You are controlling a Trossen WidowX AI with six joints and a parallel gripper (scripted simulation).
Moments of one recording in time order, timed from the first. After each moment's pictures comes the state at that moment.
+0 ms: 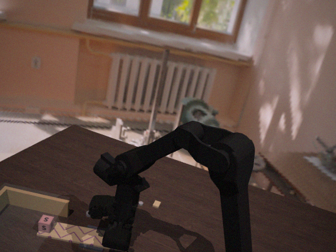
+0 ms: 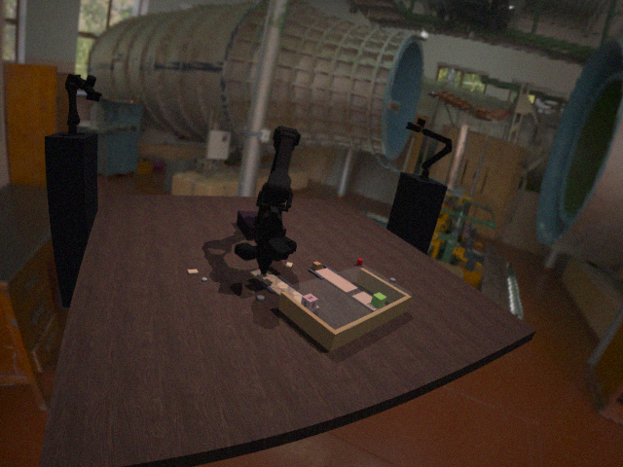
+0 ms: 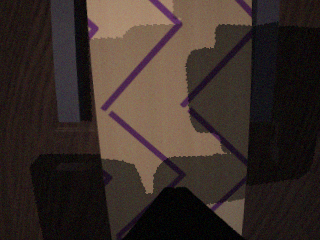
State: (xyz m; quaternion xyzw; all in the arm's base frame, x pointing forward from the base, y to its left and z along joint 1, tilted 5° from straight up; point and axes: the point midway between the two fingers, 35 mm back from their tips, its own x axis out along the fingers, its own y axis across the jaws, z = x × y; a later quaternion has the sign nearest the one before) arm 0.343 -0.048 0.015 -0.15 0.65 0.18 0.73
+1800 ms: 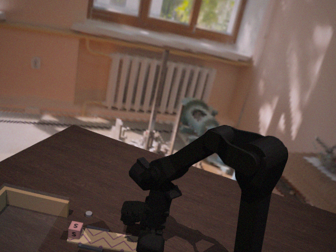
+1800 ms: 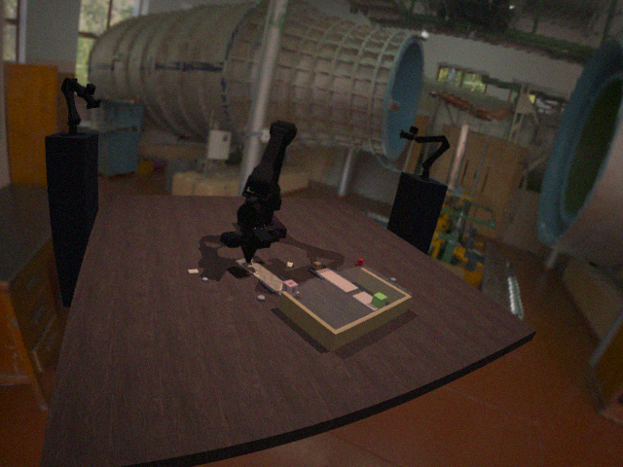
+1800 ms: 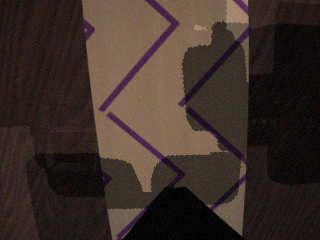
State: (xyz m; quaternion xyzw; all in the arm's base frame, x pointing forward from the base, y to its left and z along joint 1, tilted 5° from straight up) arm 0.273 -0.088 0.006 -0.15 0.65 0.17 0.73
